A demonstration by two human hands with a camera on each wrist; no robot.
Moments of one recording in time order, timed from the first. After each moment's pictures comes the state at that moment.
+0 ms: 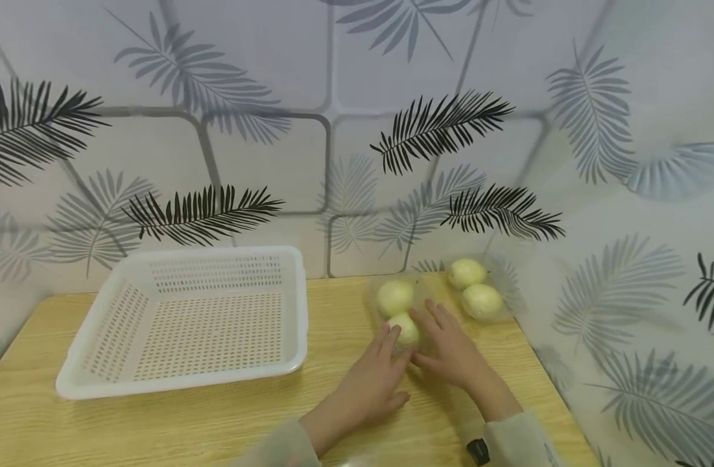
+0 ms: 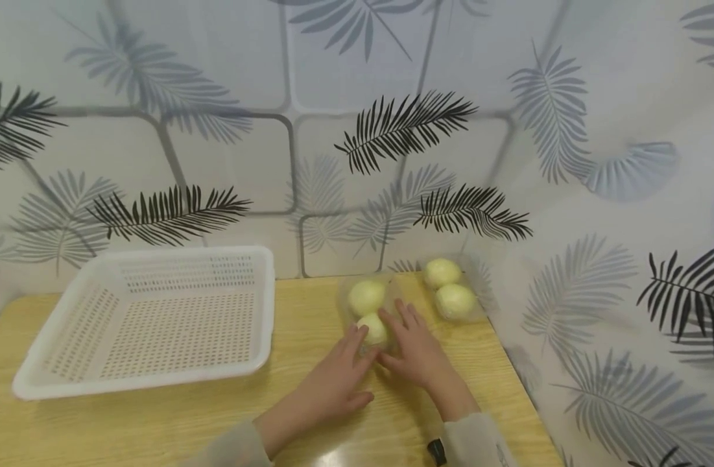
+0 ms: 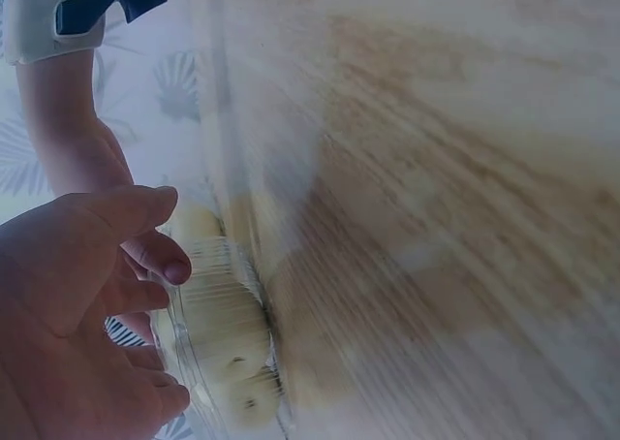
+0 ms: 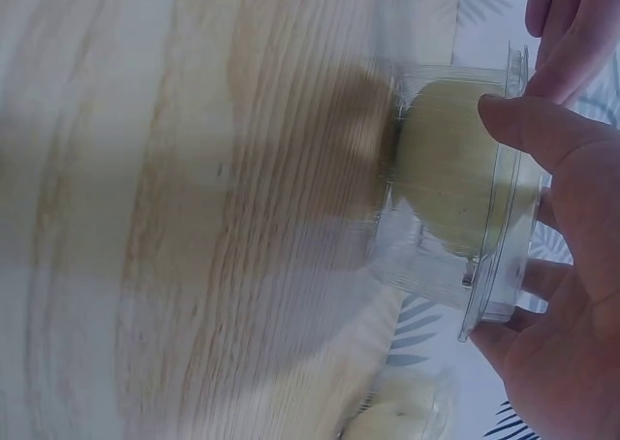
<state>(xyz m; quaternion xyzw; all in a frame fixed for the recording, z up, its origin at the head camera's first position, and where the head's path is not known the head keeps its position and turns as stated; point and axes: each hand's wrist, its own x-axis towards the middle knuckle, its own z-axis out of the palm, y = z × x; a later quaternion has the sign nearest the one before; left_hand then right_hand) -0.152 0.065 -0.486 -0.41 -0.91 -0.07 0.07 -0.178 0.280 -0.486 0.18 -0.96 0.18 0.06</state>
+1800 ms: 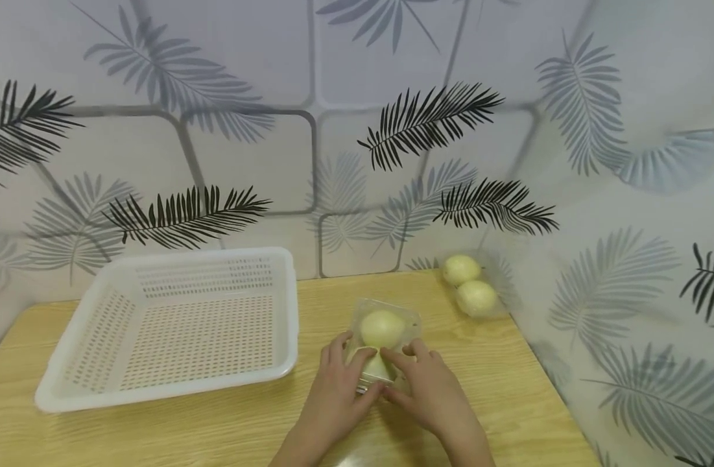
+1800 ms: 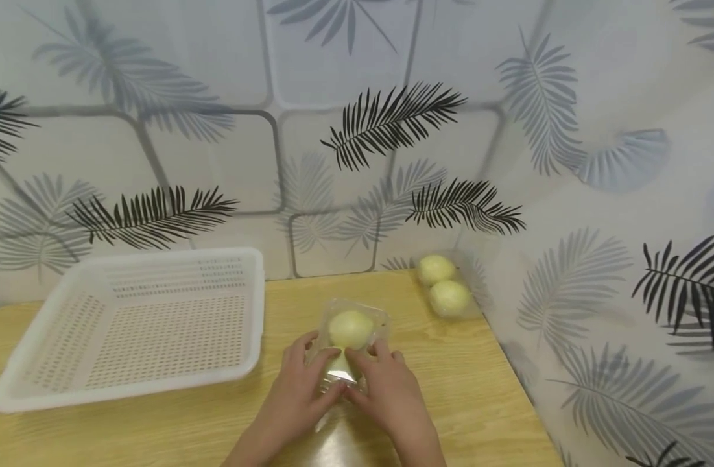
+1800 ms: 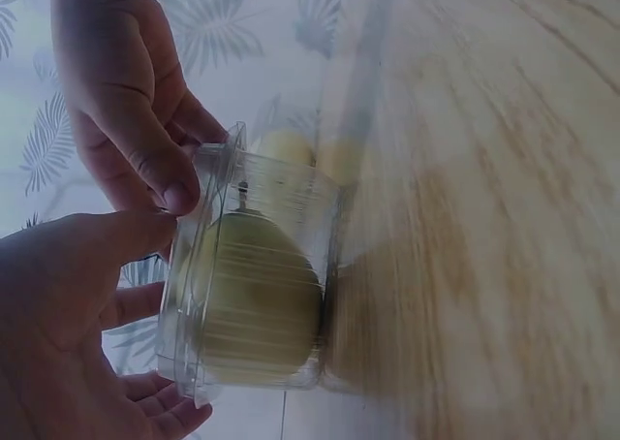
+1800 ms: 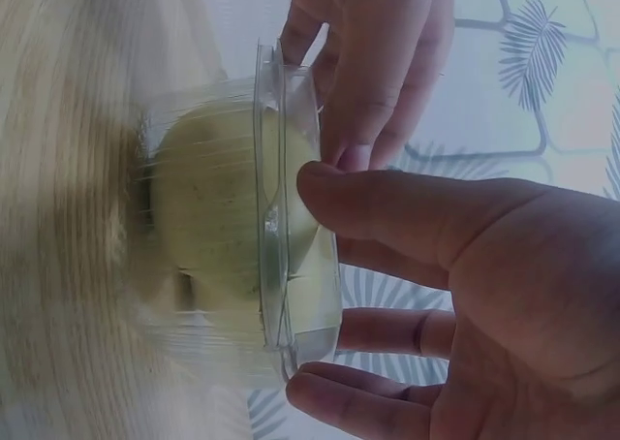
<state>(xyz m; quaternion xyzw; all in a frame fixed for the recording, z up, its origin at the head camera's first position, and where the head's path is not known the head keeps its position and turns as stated) -0.130 0.036 -0.492 -0.24 -0.92 -0.30 0.09 -0.110 0.217 -0.450 0.12 -0.98 0.15 0.03</state>
